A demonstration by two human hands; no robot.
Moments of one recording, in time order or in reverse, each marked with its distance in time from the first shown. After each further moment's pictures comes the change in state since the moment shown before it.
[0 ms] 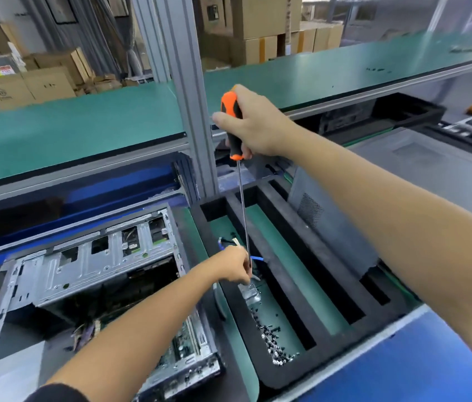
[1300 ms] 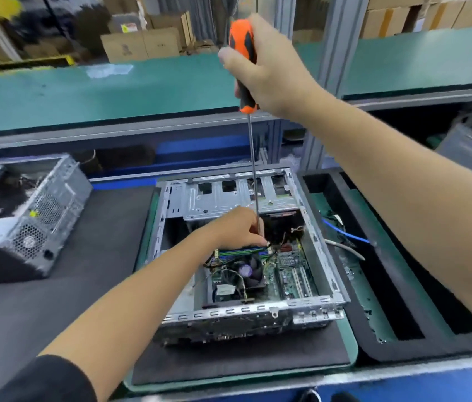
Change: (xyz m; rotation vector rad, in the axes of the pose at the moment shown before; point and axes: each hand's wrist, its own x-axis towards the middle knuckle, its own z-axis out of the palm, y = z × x) left_hand -0.196 -0.151 -0.037 -0.090 0.274 -0.055; right_hand 0.028 -0.193 0.168 0.211 0.035 -0.347
